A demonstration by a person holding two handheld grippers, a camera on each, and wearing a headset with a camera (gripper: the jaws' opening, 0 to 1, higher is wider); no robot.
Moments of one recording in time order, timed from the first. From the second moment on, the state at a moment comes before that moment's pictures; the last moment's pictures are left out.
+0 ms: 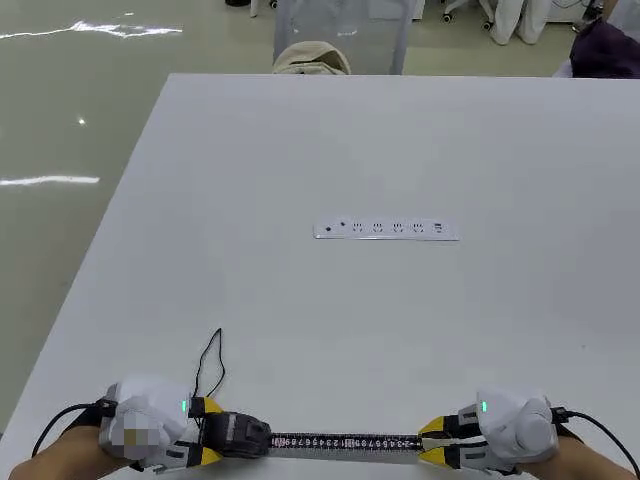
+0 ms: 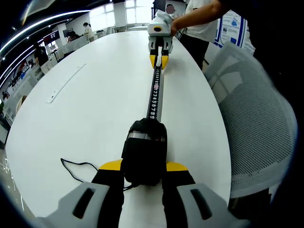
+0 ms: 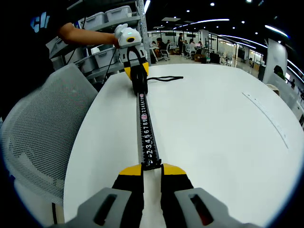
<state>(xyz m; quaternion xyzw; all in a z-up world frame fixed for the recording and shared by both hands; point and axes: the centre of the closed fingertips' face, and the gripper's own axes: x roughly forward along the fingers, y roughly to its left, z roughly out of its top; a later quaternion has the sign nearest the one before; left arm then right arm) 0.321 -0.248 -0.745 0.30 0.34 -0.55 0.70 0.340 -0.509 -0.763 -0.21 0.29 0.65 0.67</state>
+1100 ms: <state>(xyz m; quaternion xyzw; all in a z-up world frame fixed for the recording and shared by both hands) 0.322 -0.251 -0.745 0.30 0.34 -0.55 0.70 0.336 -0.522 -0.770 -0.21 0.30 0.63 0.68</state>
